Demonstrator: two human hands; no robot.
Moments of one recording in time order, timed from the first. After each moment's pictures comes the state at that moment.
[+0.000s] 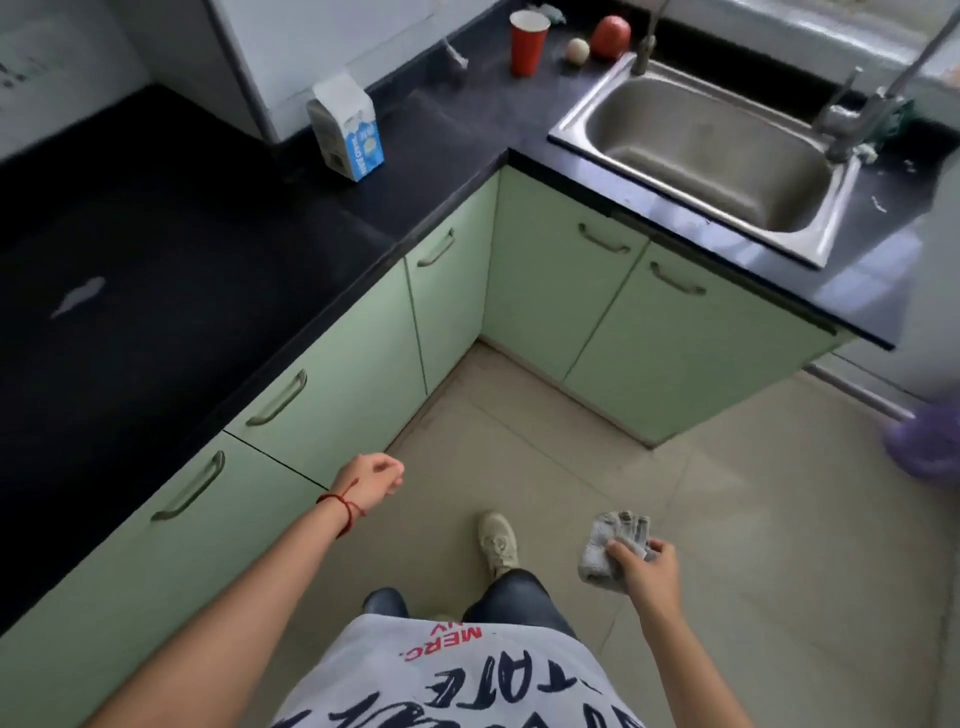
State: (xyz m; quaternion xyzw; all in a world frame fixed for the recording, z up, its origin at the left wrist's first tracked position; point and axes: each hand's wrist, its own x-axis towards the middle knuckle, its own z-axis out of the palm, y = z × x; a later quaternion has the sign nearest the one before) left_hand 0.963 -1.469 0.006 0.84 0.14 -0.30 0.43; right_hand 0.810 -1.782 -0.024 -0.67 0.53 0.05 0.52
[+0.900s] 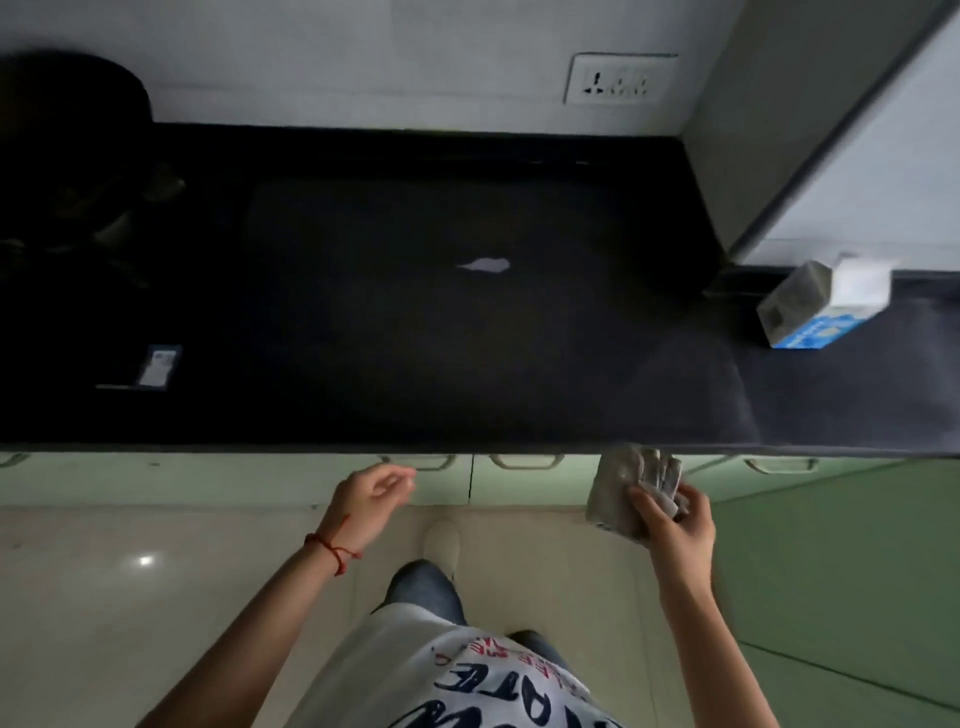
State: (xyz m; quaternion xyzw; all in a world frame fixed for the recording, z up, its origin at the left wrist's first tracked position) left_hand 0.925 -1.291 0.052 0.71 0.44 0.00 0.55; right_hand 1.124 -1.535 0.065 -0.79 0.07 0.20 0.58
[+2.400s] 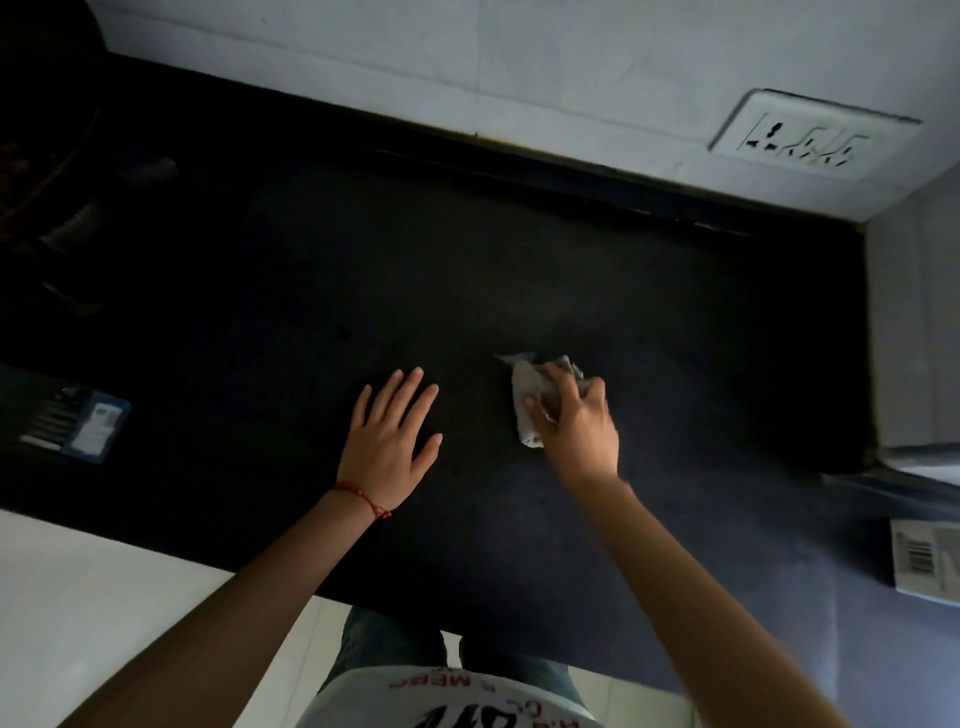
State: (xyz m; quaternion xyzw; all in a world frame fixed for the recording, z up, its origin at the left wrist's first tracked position) left_hand 1.087 -1.139 0.008 0.91 0.39 -0.06 0.11; right_hand 1.283 -1.241 0.032 -0.87 -0.40 0.19 0.21
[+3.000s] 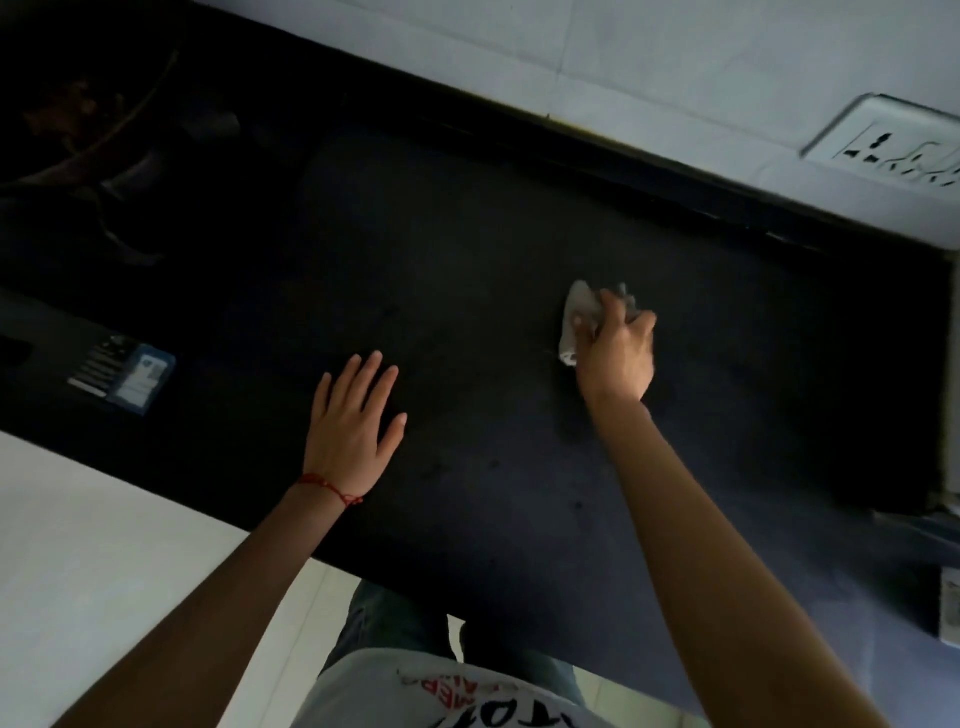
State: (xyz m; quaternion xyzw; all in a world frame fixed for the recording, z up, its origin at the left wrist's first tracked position) left_hand 1.027 -1.119 0.011 0.87 0.48 -0.04 0.12; right_hand 1.299 -1.157 0.037 -0.90 -0.33 0.16 0.22
